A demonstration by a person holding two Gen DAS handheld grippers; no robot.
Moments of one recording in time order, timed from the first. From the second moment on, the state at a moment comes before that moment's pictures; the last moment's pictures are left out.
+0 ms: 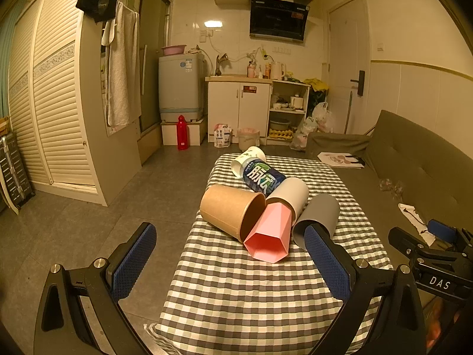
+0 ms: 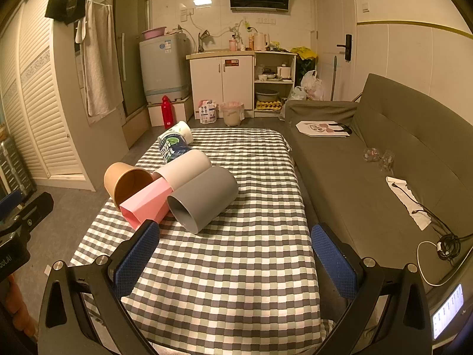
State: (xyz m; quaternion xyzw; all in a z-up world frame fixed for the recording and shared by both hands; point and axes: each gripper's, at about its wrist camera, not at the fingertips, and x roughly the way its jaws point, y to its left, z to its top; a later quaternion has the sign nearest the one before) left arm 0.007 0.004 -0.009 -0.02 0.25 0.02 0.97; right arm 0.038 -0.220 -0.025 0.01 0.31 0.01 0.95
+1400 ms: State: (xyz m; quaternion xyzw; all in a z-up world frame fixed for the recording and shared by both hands) left arm 0.090 0.070 -0.022 -0.06 0.34 0.04 0.94; right arm 0.208 -0.137 -0.019 -0.02 0.49 0.07 0.87
